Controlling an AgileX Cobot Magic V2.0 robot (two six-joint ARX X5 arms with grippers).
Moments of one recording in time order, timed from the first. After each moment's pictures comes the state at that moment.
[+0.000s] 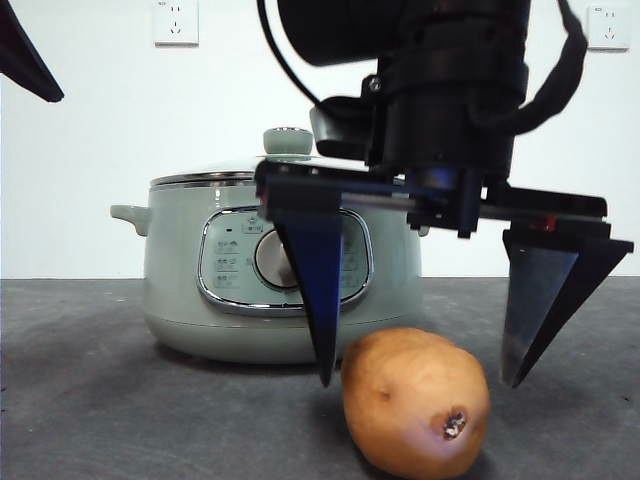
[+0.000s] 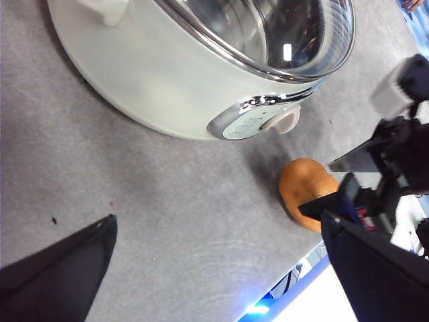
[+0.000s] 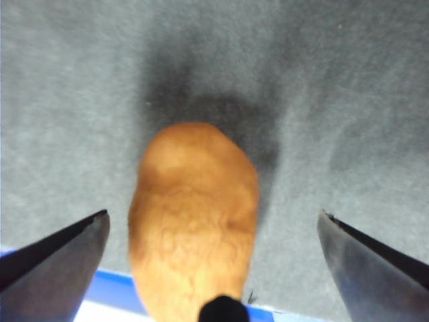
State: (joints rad) left arm -0.10 0.87 0.71 -0.75 0.65 -0.06; right arm 0.95 1.64 1.08 -0.87 0.02 0.67
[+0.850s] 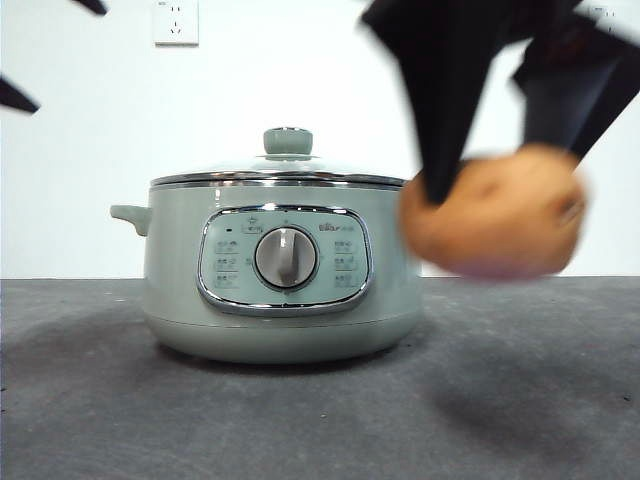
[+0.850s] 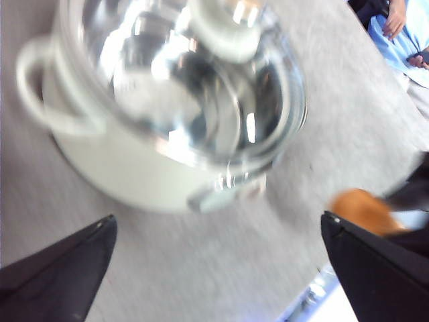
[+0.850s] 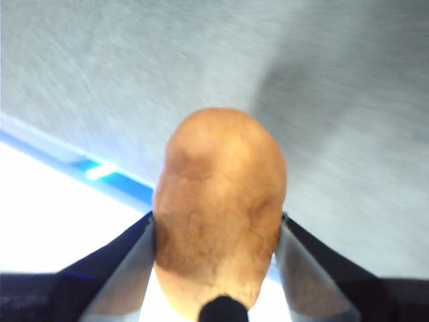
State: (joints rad) left arm -0.15 0.97 0.96 -0.75 0.61 -0.07; right arm 0.95 1.39 1.18 -1.16 0.00 0.44
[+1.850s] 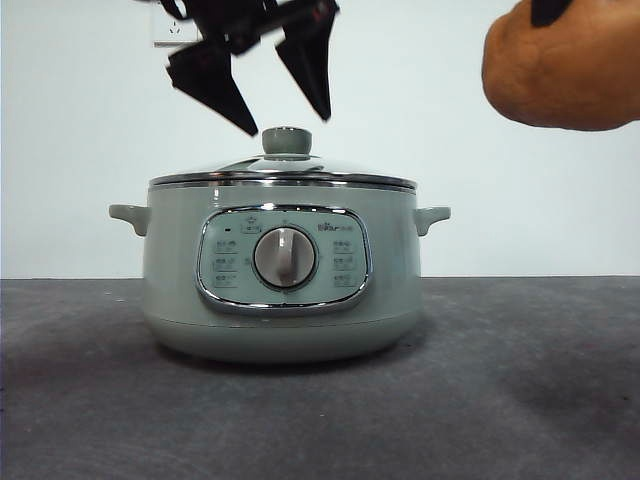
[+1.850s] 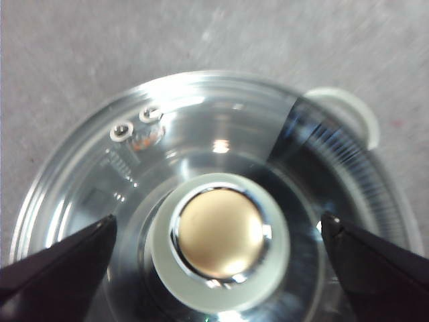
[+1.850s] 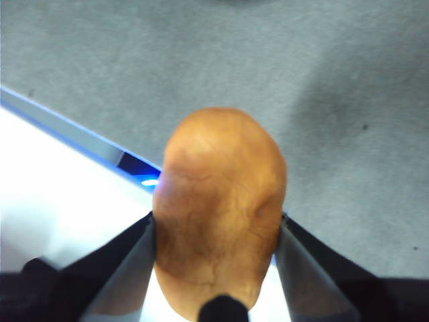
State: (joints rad) left arm -0.58 1.71 1.61 -0.72 0.02 0.03; right arm 0.95 1.13 1.19 -1.26 0.04 0.44
